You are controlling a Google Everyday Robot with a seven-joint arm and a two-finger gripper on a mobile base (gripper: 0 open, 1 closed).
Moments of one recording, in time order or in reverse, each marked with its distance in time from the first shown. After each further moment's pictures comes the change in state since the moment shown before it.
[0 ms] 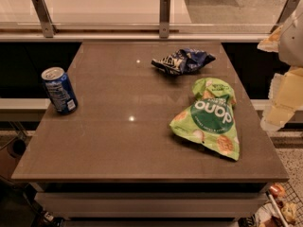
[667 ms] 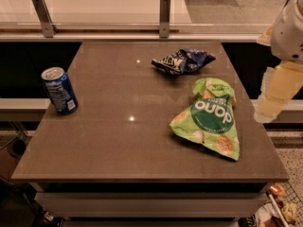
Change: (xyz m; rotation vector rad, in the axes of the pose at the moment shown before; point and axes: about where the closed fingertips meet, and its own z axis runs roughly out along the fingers) arm -0.005 -0.017 0.003 0.045 0.056 0.021
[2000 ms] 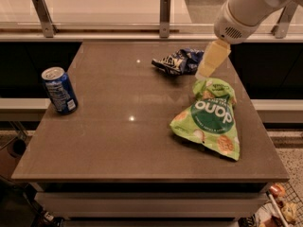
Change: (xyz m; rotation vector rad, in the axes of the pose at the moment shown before) arm -0.083 -0.124 0.091 0.116 -0.176 0.110
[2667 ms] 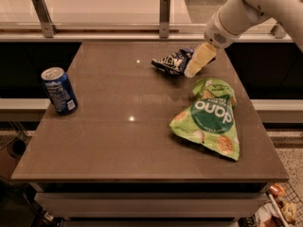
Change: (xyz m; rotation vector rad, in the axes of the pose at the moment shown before) arm -0.016 -0.034 0.073 -0.067 -0.144 0.064
